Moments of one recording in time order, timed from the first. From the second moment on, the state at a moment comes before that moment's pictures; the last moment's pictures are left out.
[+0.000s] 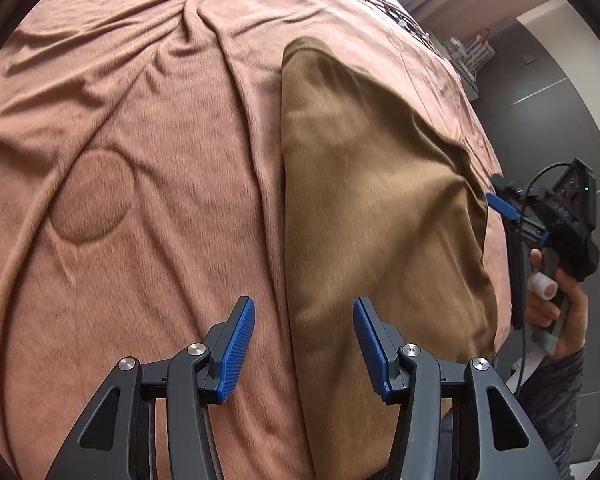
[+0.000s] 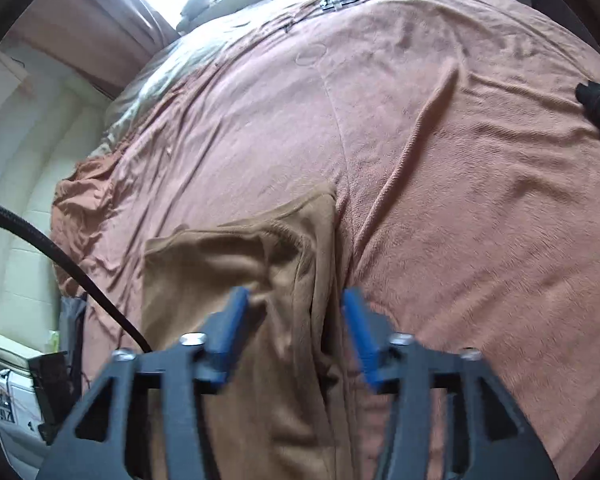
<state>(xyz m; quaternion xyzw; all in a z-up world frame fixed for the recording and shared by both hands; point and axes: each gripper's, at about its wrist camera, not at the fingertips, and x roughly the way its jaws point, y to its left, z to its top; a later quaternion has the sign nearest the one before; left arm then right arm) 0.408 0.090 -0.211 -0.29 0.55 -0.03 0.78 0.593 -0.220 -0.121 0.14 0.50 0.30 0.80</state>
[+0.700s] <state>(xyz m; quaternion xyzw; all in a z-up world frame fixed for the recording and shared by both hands) 0.338 0.039 -0.209 -0.26 0.56 -0.05 0.78 0.468 -0.275 -0.136 0.08 0.54 0.29 0.79</state>
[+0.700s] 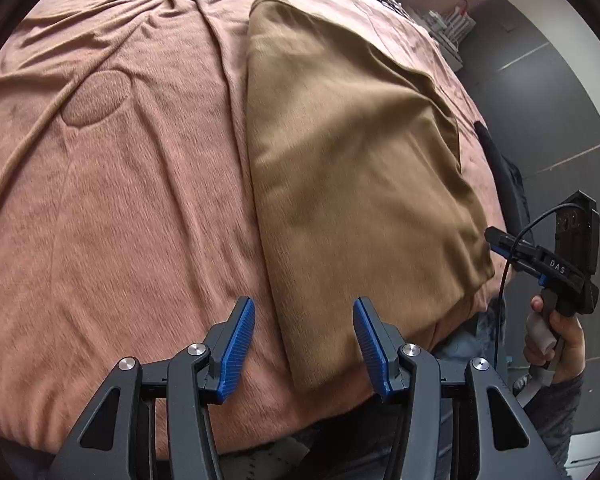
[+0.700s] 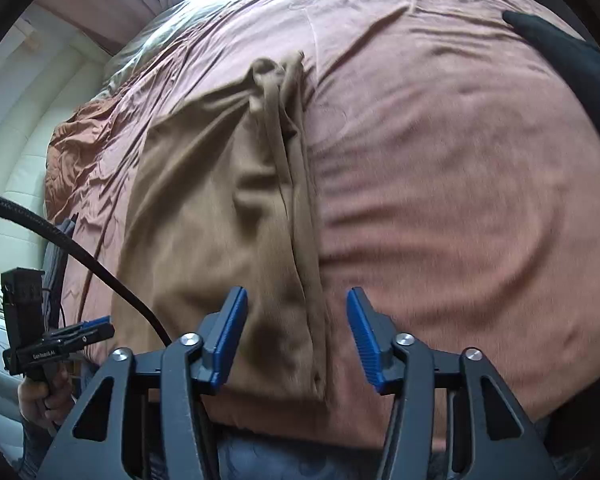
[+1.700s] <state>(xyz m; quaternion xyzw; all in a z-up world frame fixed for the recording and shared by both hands) 0.311 0.062 -0.205 -0.29 0.53 -0.04 0.80 0.414 -0.285 -0.130 0.07 0.50 0.29 0.82</state>
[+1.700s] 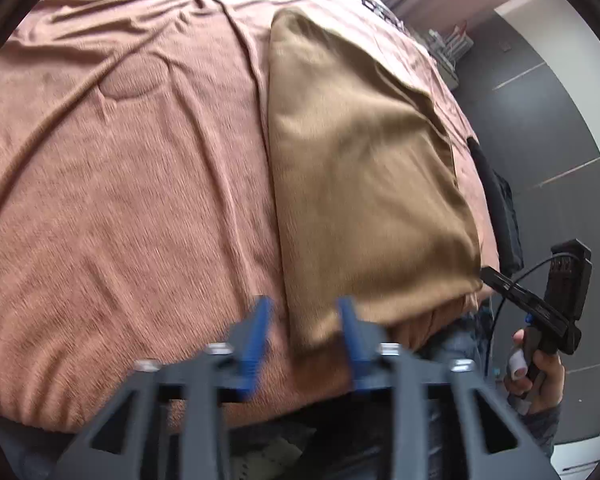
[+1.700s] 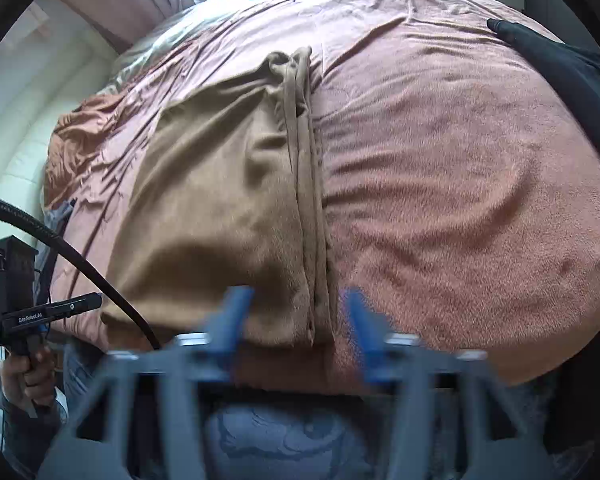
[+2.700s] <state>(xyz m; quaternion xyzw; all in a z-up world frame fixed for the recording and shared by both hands) 0.295 0.082 -0.189 -0.31 0.52 -0.08 0.79 0.397 -0.277 -0.160 0.14 0.54 0.34 0.76</state>
